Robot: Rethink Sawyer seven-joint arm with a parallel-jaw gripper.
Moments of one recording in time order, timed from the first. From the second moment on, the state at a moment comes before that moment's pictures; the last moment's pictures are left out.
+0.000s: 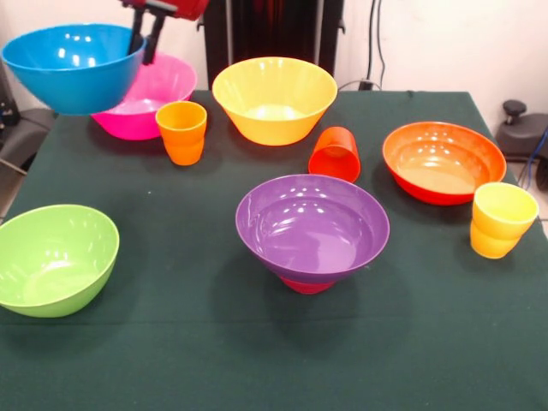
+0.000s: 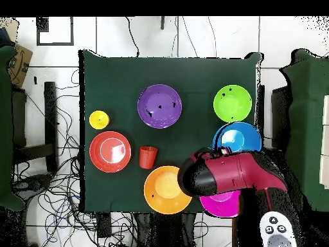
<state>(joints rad) -0.57 -0.99 0.25 1.89 -0.80 0.56 1.74</state>
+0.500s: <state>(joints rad) -0.58 -1.01 0.38 1.90 -0.70 0.61 1.74</state>
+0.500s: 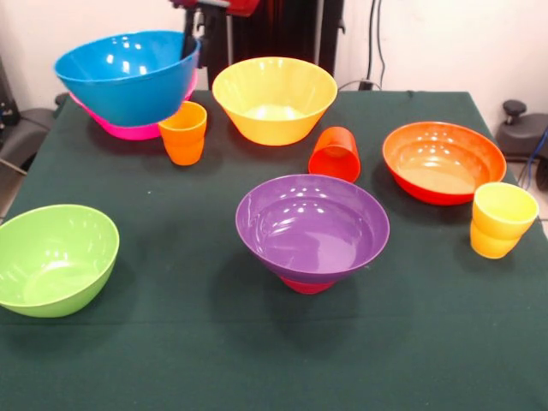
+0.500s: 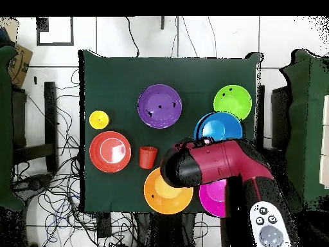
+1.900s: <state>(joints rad) -0.39 -1.02 0.45 1.80 -0.66 0.75 1.74</state>
